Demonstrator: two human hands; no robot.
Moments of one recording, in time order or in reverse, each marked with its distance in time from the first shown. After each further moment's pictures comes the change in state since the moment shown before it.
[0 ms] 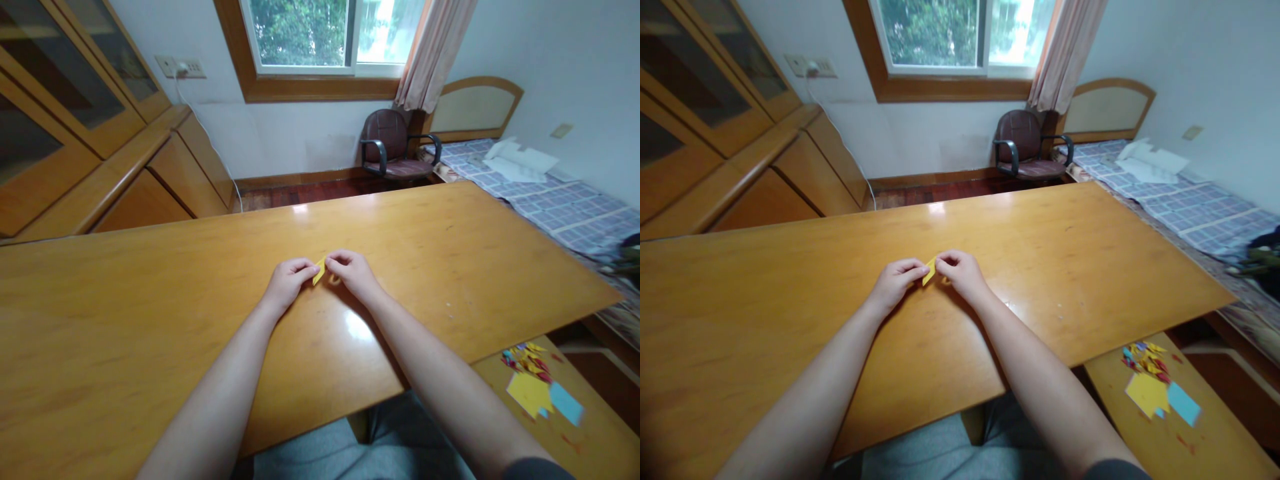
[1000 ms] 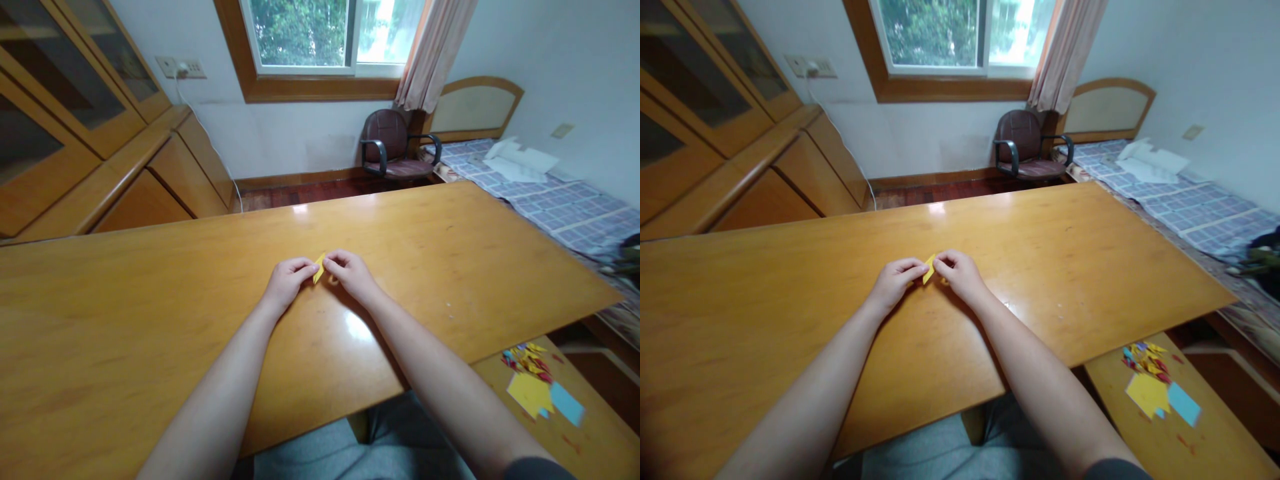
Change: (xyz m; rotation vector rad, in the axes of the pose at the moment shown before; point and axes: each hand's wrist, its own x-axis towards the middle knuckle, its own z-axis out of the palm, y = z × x) left_hand 0.000 0.000 0.000 0.007 0.017 0.000; right_hand 0.001 0.007 0.000 -0.082 -0.058 -0.074
